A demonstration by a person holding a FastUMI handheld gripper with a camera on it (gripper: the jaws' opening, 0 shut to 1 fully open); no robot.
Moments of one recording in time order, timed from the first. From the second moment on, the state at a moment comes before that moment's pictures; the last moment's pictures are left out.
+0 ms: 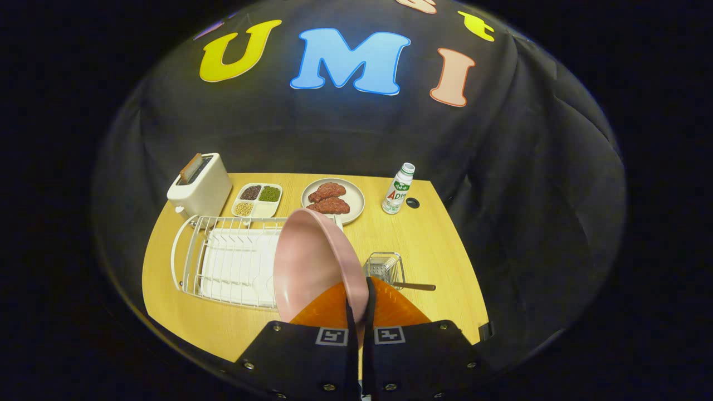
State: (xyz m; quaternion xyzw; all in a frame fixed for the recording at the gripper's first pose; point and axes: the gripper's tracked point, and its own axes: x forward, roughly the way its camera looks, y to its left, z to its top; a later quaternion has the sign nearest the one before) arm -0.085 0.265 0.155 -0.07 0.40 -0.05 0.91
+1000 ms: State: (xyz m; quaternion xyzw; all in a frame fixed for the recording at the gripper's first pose) arm -0.188 0.233 -0.042 0.11 0.52 0.12 0.84
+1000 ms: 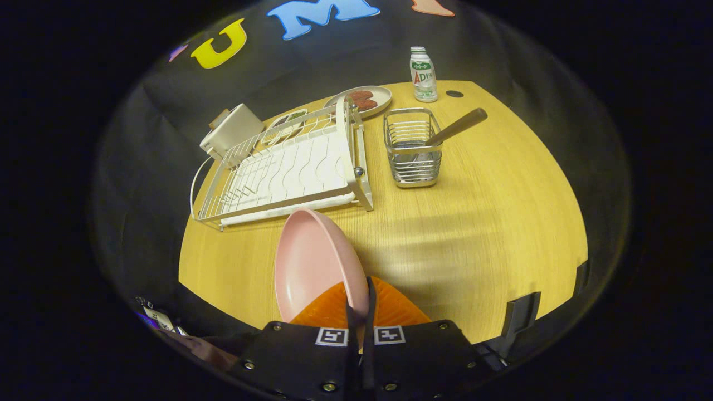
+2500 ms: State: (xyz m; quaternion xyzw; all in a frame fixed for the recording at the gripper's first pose) arm -0.100 0.109 0.030 0.02 0.16 0.08 0.98
